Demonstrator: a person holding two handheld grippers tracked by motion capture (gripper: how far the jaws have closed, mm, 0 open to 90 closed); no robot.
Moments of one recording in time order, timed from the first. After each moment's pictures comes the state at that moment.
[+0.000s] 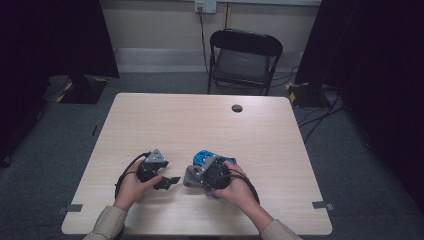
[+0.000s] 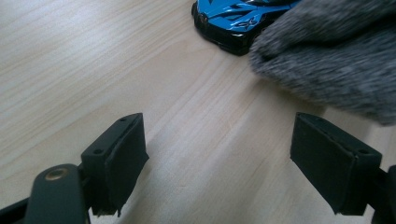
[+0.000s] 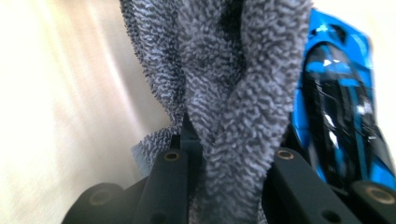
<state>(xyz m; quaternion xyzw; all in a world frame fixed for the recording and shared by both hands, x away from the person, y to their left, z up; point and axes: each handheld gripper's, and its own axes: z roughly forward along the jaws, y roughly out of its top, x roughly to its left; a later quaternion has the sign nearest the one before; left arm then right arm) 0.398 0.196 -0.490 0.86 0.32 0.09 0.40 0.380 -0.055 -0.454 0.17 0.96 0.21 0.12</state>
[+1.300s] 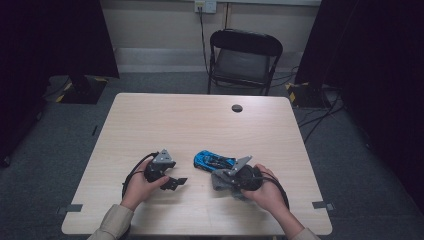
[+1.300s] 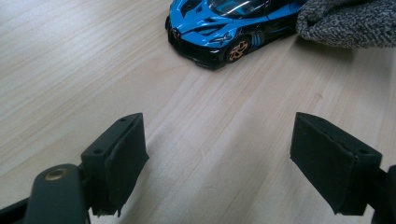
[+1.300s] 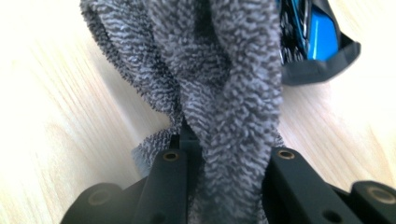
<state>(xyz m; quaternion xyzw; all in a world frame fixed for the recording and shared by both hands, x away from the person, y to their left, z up) 0.399 0.173 -0.490 0.86 0.30 0.09 0.40 0.373 -0.144 -0.453 0.23 0.94 0.20 0.12</state>
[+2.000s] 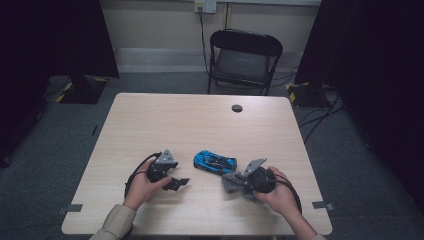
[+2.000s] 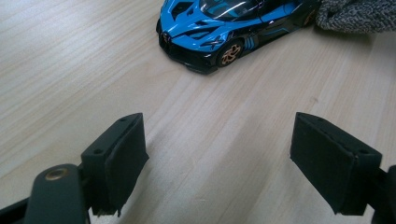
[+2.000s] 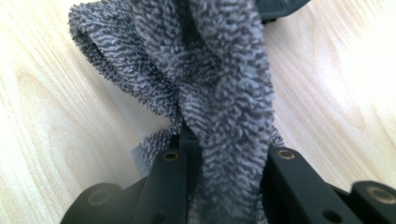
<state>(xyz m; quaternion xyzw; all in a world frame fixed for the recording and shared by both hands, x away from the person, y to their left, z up) 0.399 0.167 -0.491 0.86 0.29 0.08 0.40 0.367 -0.179 -0.454 0.25 0.94 0.20 0.13</state>
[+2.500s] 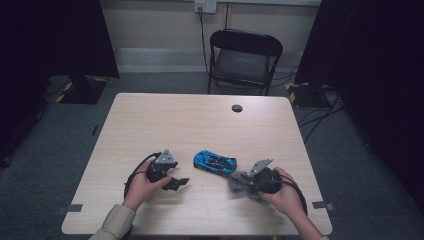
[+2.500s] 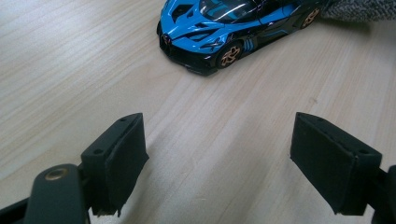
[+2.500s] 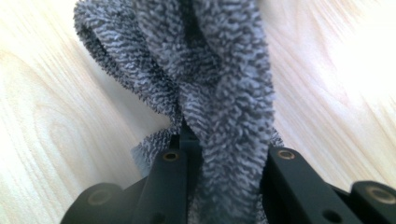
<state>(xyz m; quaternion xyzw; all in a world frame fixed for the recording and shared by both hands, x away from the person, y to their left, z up) 0.399 0.167 -0.490 0.86 0.29 0.09 0.40 0.365 -0.195 -0.454 0.27 0.93 0.20 0.14</state>
